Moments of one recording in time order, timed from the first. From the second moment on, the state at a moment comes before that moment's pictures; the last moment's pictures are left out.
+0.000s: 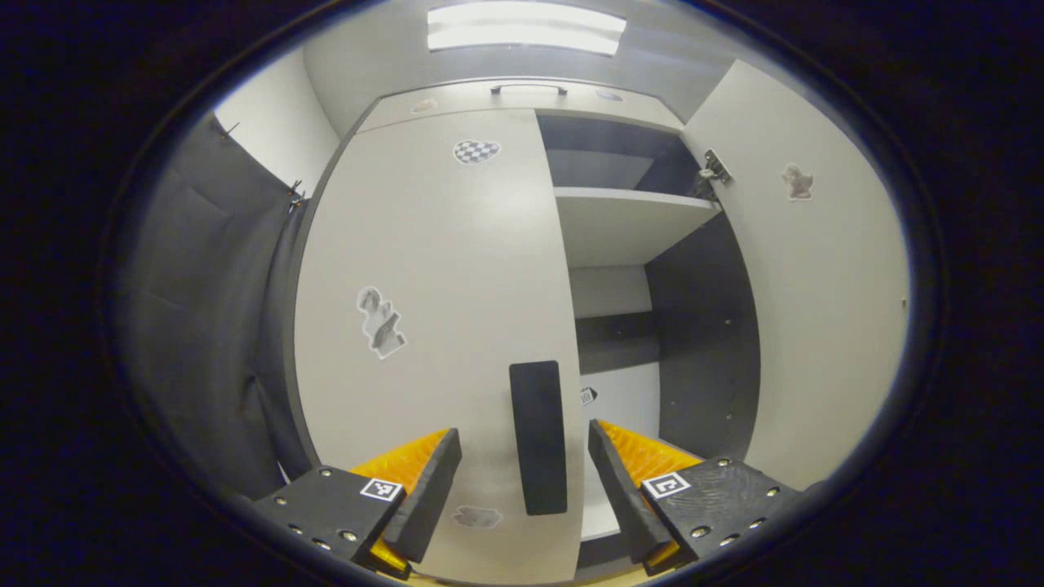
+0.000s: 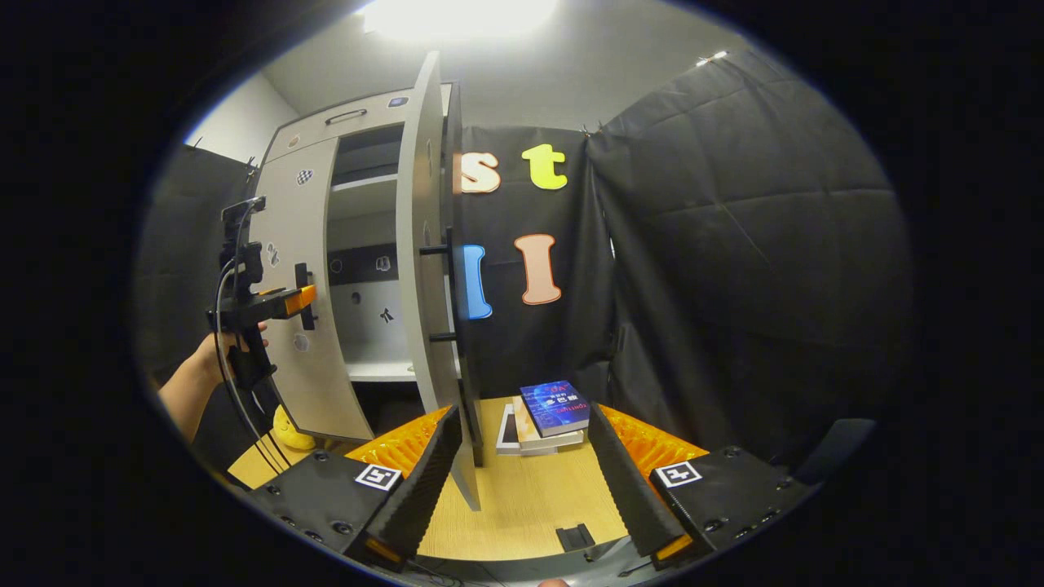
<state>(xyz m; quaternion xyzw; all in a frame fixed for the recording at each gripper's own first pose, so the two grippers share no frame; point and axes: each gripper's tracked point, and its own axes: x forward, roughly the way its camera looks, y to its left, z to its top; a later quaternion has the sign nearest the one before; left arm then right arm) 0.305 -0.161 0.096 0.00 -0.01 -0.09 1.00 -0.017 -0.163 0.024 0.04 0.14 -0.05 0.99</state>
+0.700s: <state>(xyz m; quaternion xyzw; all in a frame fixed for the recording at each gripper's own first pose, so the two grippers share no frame) 0.326 -0.173 0.075 -0.01 0.02 -0.08 1.00 -0.033 -0.163 0.004 0.04 0.16 -0.04 0.99</state>
